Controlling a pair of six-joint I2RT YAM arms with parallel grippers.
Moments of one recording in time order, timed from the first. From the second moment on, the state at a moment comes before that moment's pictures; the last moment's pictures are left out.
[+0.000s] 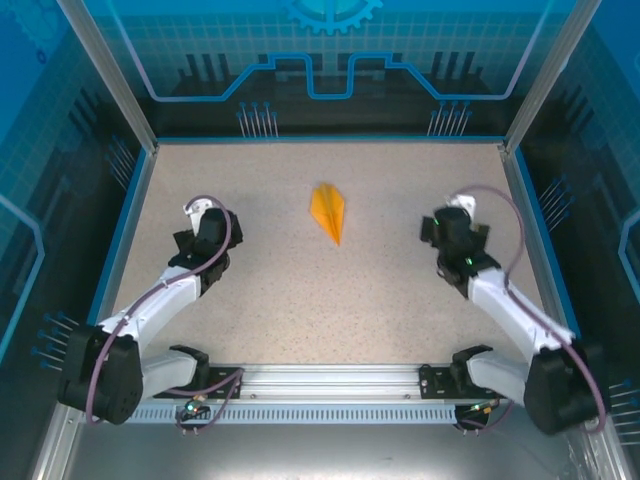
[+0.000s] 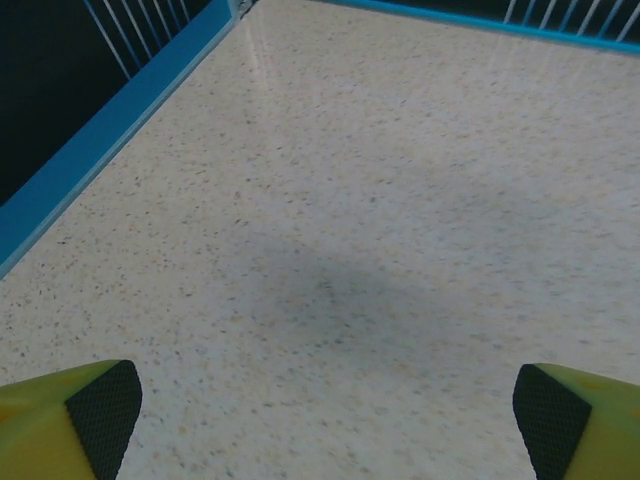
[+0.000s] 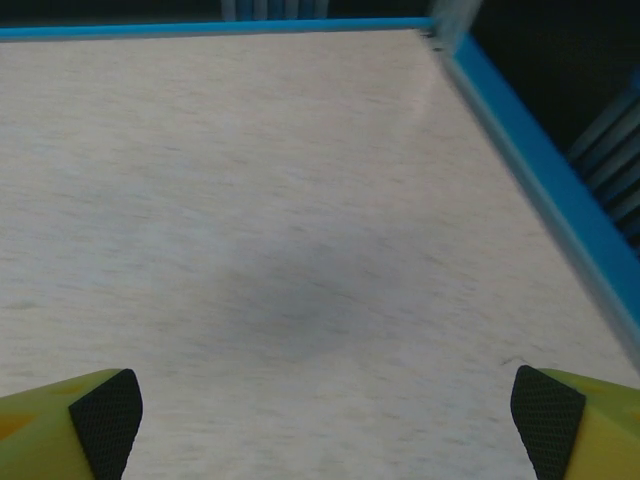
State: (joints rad) left arm -0.22 1.18 0.62 -0.12 -0.61 -0.39; right arm 0.23 1.08 0.60 -0.17 0.57 0.21
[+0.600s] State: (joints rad) left arm -0.06 1.46 0.37 0.66 -0.16 -0.12; right arm 0.11 1.31 0.39 0.45 0.31 -0.05
